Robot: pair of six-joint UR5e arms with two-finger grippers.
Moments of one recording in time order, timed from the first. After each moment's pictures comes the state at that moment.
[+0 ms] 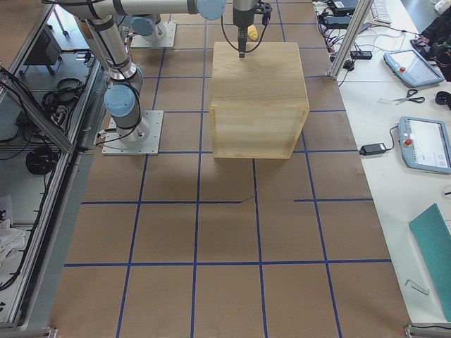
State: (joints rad) left arm -1.61 -1.69 -1.48 -1.40 1.54 -0.18; right arm 1.59 -1.58 1.57 -1.60 -1.55 0.10
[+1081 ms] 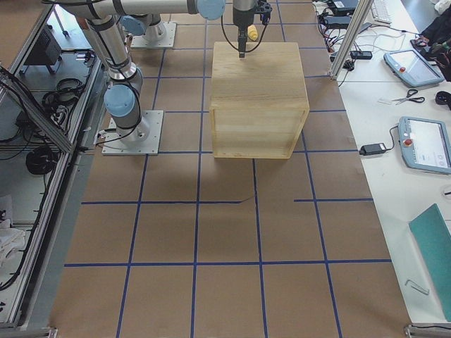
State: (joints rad) left arm -1.86 -1.90 -1.31 -1.34 1.42 -0.50; right arm 1.59 -1.58 1.57 -1.60 -1.55 0.10
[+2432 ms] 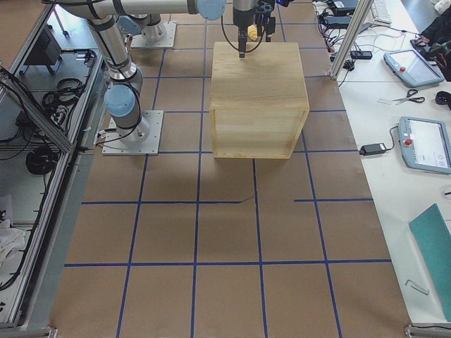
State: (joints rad) left arm -1.99 -2.08 -1.15 -1.36 1.33 -0.74; right arm 1.59 -1.58 1.57 -1.60 -1.55 0.10
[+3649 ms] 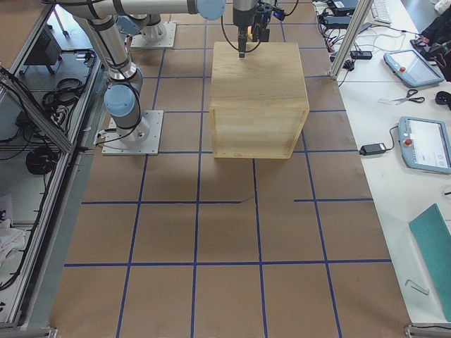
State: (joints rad) left arm -2.00 -2.09 -1.16 -1.39 1.29 -0.68; right arm 1.59 -1.58 1.57 -1.60 -1.55 0.10
